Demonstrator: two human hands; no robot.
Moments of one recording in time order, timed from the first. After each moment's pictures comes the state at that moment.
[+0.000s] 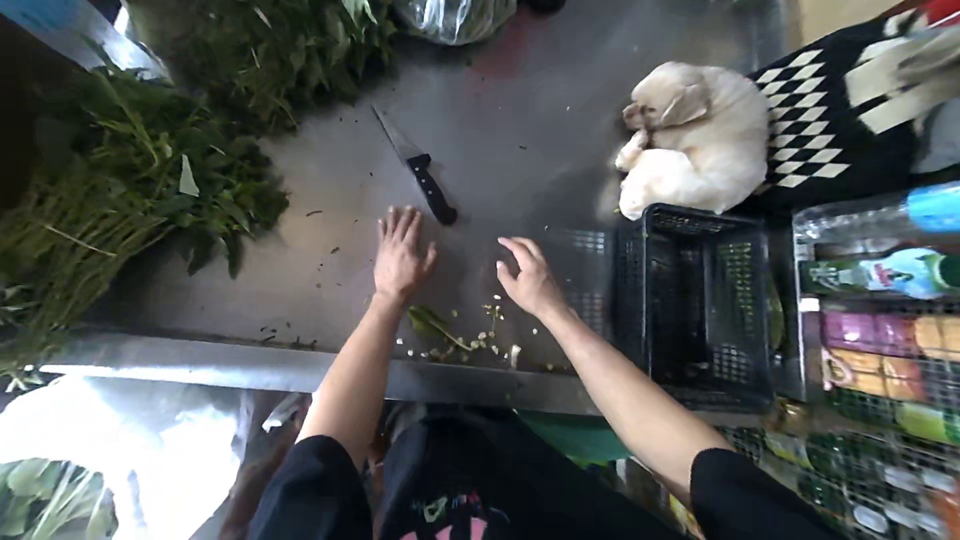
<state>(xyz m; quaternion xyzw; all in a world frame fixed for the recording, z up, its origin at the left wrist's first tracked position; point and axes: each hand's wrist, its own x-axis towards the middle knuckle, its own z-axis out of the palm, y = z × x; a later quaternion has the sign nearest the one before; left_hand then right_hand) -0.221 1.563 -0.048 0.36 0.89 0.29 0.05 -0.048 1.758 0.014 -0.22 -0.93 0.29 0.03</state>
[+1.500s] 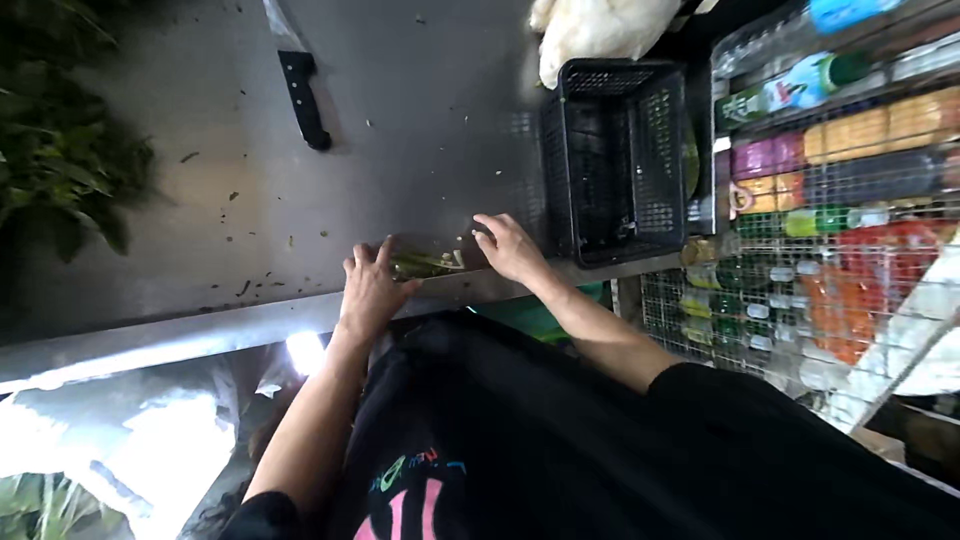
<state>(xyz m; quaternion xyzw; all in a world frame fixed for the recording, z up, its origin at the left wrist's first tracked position) -0.070 1.516 0.039 0.32 0.86 0.14 0.36 0.096 1.731 0.034 -0.35 -0.88 0.30 -0.12</state>
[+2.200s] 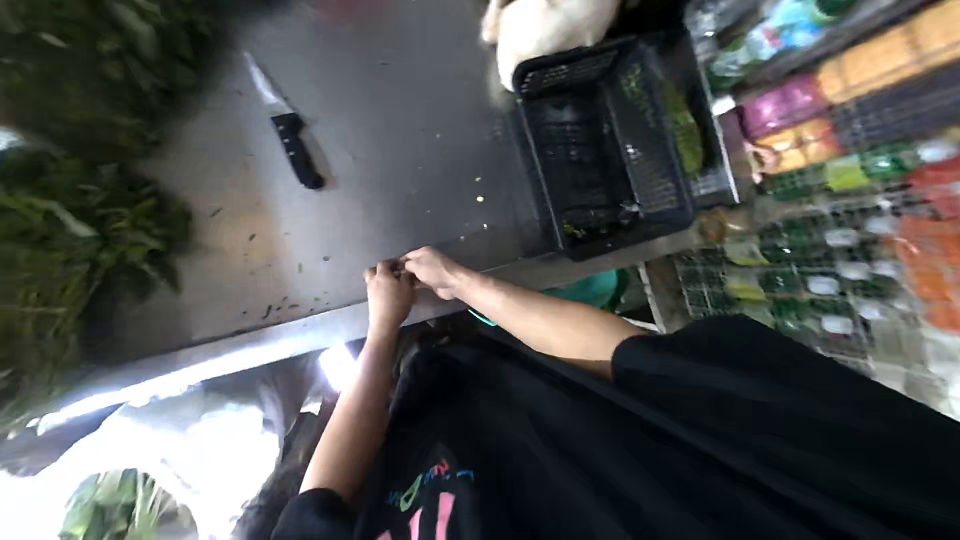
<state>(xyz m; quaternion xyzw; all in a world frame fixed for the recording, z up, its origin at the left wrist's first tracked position) -0.040 1.552 0.045 0.17 0.88 0.23 0.38 0.024 1.655 0.042 -0.39 -0.58 0.69 -0.16</state>
